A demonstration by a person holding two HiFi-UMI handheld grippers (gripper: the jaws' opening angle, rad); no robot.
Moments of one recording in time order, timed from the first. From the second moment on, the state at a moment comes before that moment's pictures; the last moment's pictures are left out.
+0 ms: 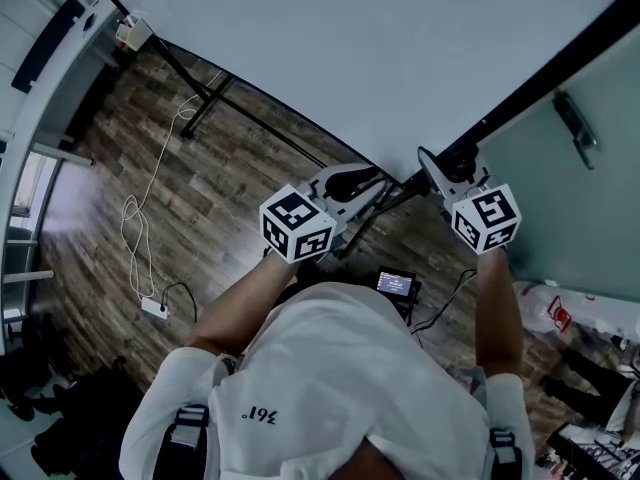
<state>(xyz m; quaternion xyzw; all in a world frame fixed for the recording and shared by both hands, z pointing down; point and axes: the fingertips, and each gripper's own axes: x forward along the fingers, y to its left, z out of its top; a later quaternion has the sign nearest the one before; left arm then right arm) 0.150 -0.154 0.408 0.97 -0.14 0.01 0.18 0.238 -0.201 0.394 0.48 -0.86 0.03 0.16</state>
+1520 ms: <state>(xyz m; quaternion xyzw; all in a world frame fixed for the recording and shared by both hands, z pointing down) 0.075 -0.175 0.424 0.96 -0.19 0.00 0.21 0.151 -0.260 0.396 0.48 -0.86 0.02 0.15</state>
